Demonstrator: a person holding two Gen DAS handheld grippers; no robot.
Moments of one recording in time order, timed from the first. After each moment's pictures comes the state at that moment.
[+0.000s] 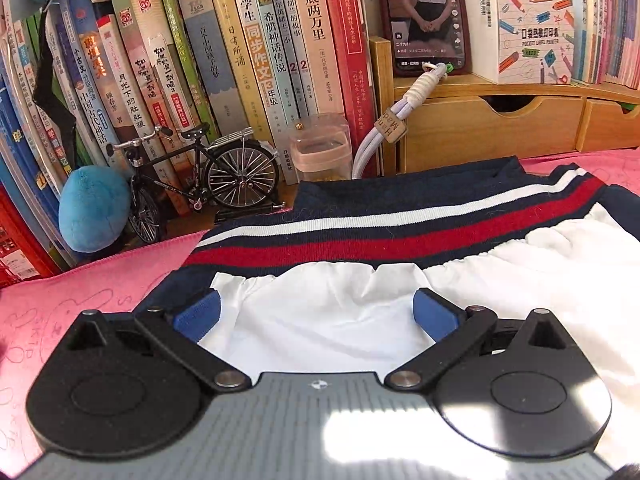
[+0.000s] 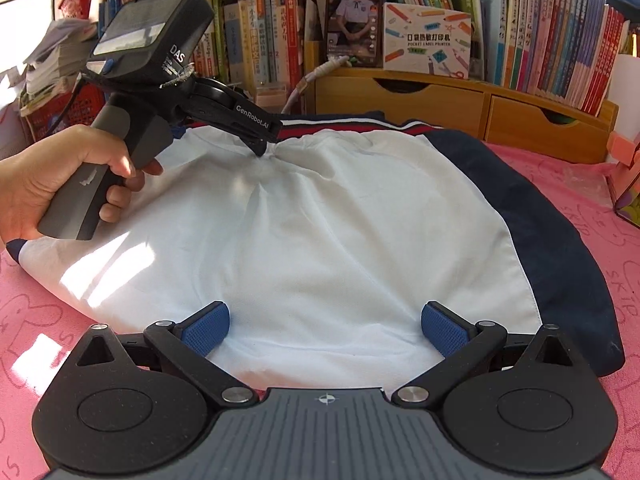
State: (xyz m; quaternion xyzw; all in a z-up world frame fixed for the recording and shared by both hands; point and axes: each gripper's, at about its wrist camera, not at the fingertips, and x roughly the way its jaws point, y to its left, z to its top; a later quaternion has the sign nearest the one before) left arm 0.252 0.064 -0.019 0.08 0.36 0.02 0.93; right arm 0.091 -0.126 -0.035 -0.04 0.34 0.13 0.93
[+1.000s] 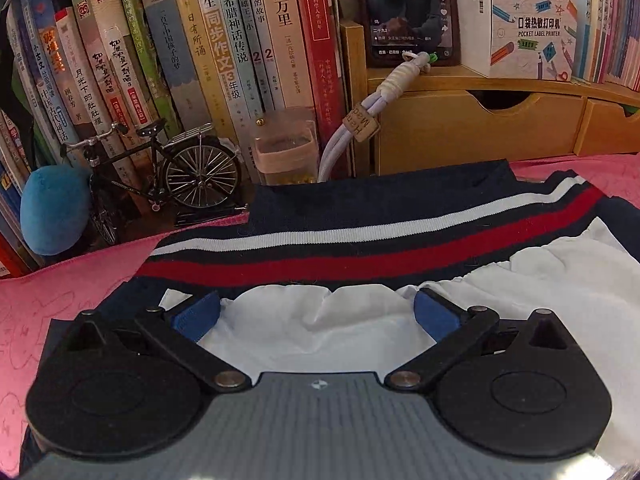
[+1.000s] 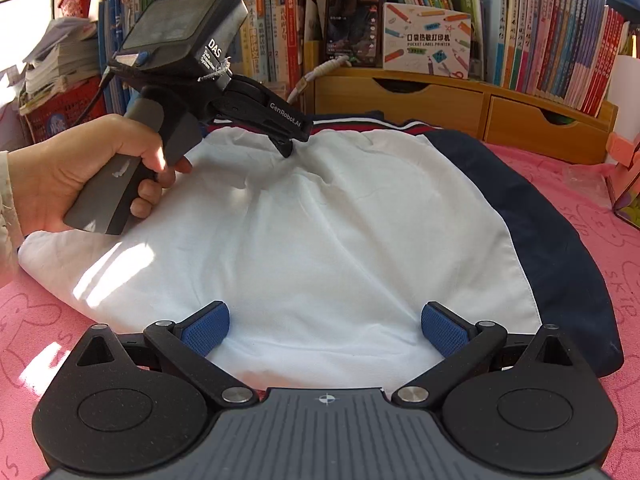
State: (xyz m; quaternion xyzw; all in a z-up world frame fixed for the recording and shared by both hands) left arm 0.289 0.057 -0.033 0.06 0.38 0.02 0.92; right arm 0.091 -0.124 -0.033 -0.04 0.34 0.13 0.93
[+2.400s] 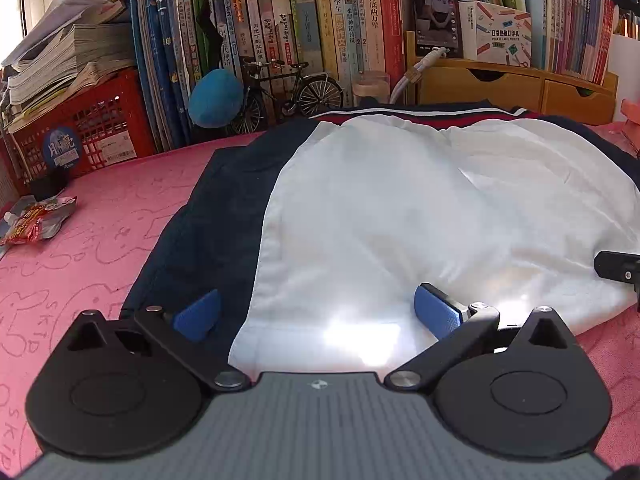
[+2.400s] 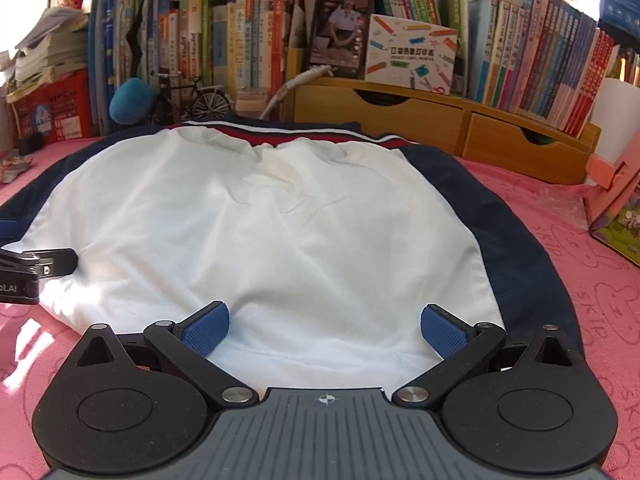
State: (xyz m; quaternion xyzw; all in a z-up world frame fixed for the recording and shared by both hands) left arm 0.073 0.120 -0.037 0.03 0.34 0.05 0.94; right arm 0.095 -0.146 -0.028 -0.05 0.33 0.09 0.94
